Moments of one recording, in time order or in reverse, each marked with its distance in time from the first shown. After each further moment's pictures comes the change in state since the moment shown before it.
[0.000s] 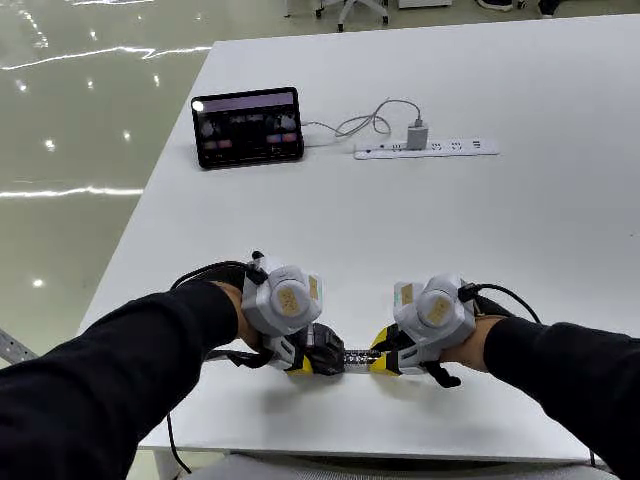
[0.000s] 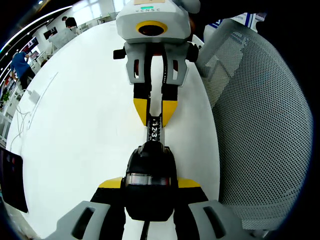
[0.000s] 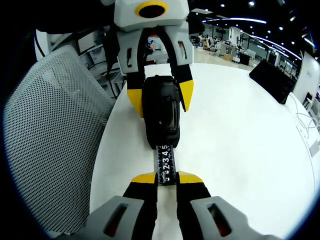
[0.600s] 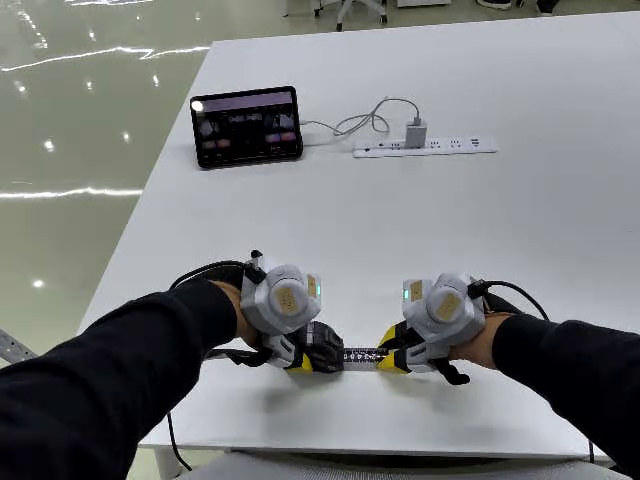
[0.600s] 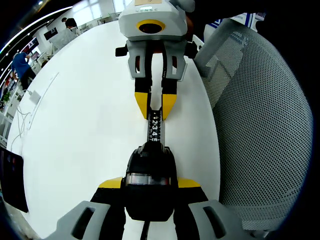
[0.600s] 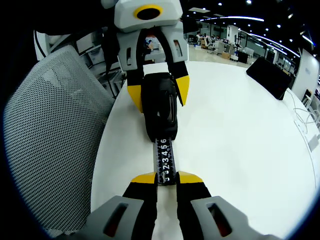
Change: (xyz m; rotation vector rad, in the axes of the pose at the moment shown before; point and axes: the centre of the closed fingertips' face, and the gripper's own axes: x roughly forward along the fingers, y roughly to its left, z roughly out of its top) left arm 0.000 0.001 0.000 0.000 -0.005 0.008; right arm -0.009 0.000 -0.008 0.019 0.007 -0.005
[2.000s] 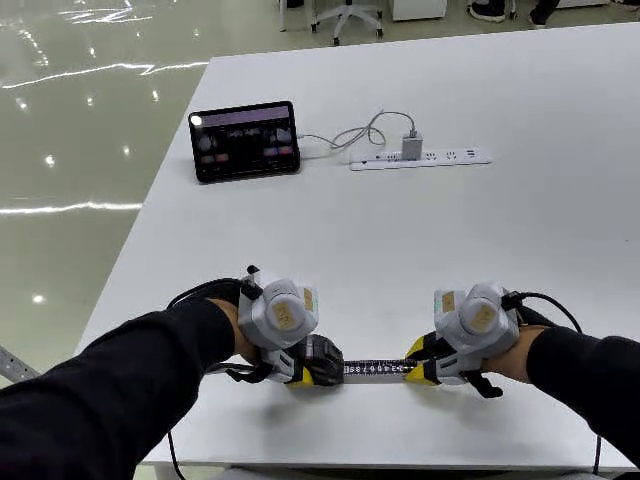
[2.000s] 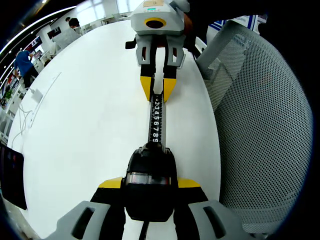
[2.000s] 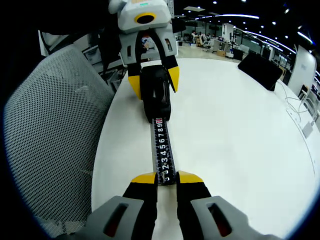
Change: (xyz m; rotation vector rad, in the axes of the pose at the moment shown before) left arm 0.000 0.000 0.001 -0.022 -0.014 0.013; right arm -0.027 -0.005 -0.031 0.030 0.007 -0.025
